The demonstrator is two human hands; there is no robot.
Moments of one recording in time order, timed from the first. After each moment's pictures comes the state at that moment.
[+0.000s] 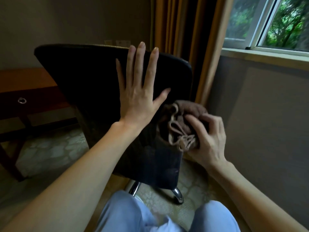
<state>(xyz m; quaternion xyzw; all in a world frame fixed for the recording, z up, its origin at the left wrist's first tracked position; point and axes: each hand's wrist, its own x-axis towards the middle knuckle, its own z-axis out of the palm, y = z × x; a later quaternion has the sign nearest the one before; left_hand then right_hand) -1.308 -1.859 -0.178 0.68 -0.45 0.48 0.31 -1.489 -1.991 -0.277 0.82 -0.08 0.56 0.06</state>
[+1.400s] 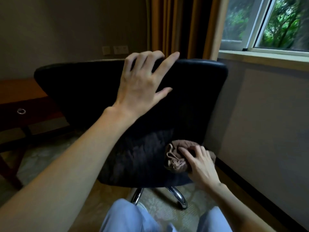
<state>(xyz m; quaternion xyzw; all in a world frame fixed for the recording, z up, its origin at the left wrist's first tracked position) -1.293 -1.866 -0.123 0.65 -0.52 0.53 0.17 -1.484 -2.017 -0.374 0.93 -0.19 0.31 0.05</state>
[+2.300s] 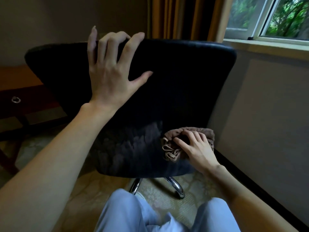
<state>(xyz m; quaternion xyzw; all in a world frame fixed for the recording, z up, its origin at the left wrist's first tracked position) -1.256 -1.836 -0.142 0.66 -0.42 0.58 0.24 -1.467 -2.033 -0.362 0.94 -0.11 0.28 0.16</state>
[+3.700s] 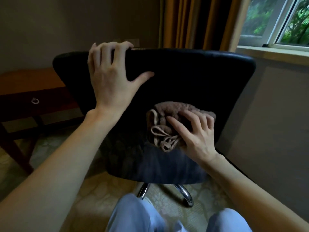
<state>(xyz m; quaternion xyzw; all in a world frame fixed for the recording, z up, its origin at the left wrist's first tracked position) -1.246 -1.803 -0.133 0.73 -0.37 0.47 0.32 -1.416 -1.973 -0.268 0.83 -0.03 0.53 0.17</state>
